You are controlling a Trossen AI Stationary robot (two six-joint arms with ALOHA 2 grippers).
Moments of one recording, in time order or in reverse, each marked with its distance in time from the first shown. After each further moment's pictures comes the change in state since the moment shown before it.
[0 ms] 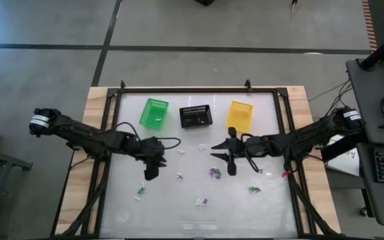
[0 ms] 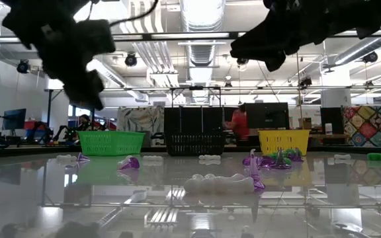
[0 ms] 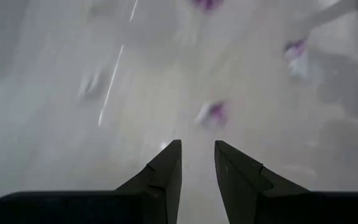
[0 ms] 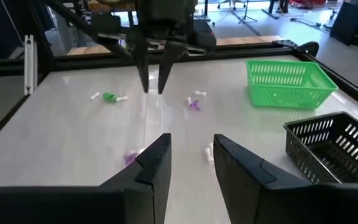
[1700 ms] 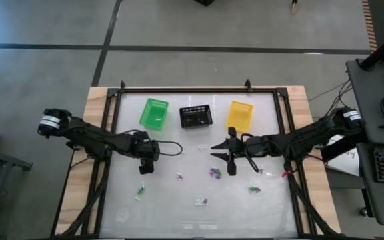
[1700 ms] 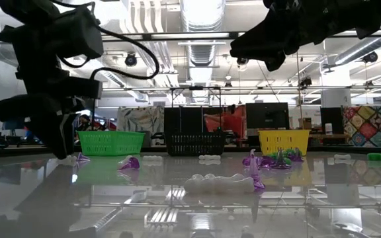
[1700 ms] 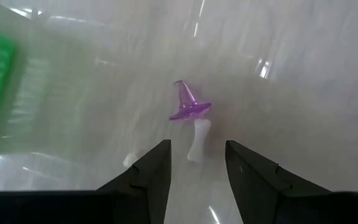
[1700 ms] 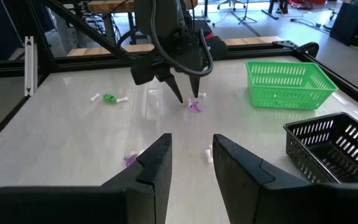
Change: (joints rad) left arm 0.022 0.174 -0.010 -0.309 -0.255 0.088; right arm 0.000 0.002 0.000 0.006 0.001 0.000
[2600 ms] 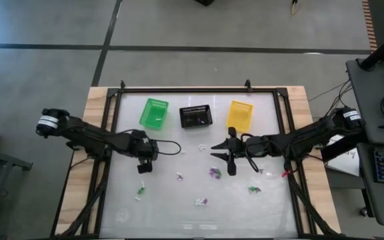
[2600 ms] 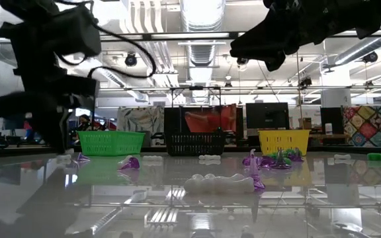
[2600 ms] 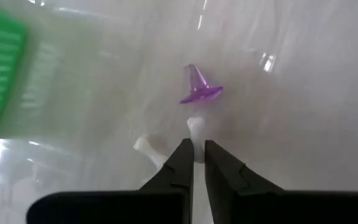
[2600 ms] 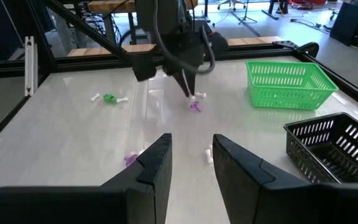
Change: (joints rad) left arm 0.006 -0.044 0.008 -0.070 -0.005 -0.011; right arm 0.000 0.000 0.000 0.000 -0.001 0.000
